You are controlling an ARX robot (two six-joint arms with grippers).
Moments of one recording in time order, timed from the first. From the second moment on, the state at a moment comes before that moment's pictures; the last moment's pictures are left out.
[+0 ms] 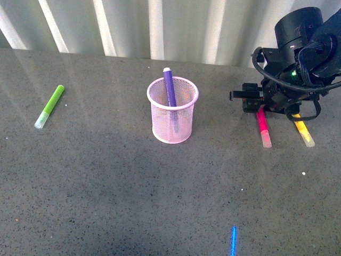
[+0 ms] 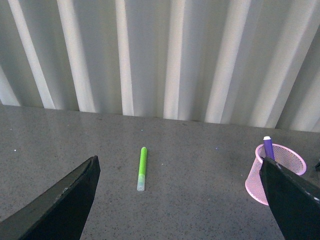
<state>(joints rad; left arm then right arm) 0.00 0.00 0.02 0.00 0.00 -0.01 0.17 2.41 1.43 0.02 0.02 0.15</state>
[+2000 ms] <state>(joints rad) 0.00 0.00 0.02 0.00 0.00 -0.01 0.49 2.33 1.28 1.06 -0.19 0.09</state>
